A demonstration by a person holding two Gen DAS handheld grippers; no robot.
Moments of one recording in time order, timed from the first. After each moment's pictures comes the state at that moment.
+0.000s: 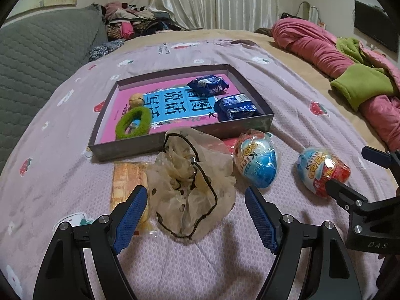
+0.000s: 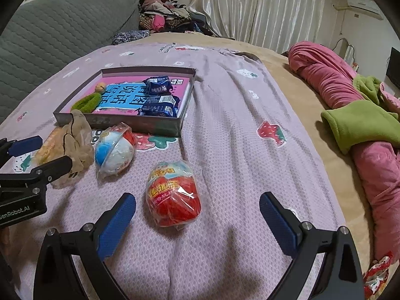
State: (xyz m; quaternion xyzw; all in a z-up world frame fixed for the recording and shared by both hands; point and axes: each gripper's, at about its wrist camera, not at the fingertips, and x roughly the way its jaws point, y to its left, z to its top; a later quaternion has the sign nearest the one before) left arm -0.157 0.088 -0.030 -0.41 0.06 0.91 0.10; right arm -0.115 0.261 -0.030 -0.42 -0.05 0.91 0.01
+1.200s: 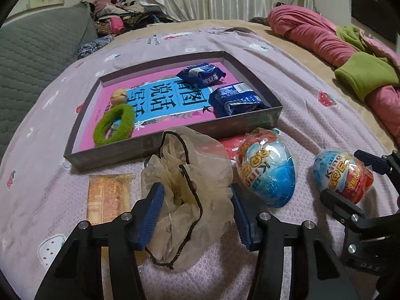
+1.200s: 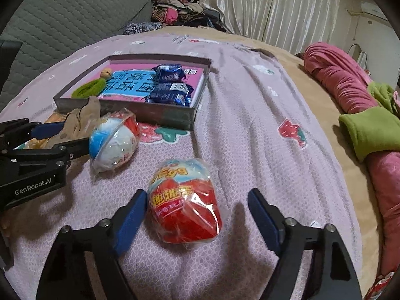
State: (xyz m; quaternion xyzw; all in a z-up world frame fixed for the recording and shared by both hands) left arm -0.194 0.106 -0.057 -0.43 0.08 0.89 0.11; right arm -0.136 0.253 -0.059 -0.43 -0.07 0.90 -0.03
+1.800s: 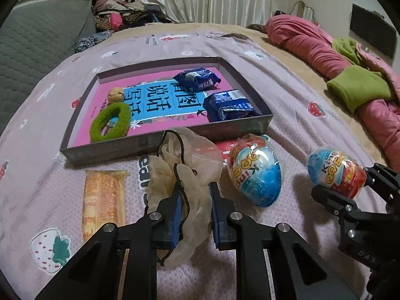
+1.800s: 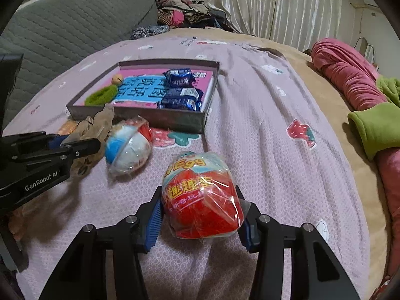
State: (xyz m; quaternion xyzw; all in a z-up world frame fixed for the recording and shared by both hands) left arm -0.187 0.096 -0.047 -0.43 0.04 0.89 0.13; right arm -0.130 0.256 -0.046 -0.42 -0.04 0.90 -0.06
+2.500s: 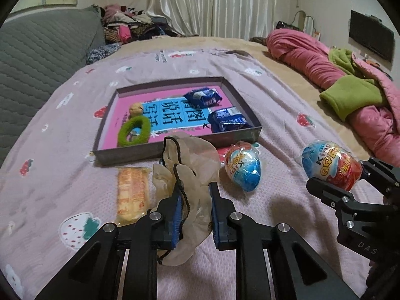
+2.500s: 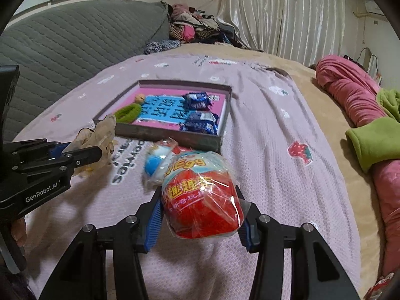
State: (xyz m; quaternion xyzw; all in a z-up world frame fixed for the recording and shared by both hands) left arm -0.136 0.075 0.000 -0.39 0.04 0.91 0.12; right arm -0.098 0.238 -0.004 -0.38 -0.04 0.92 -0.09
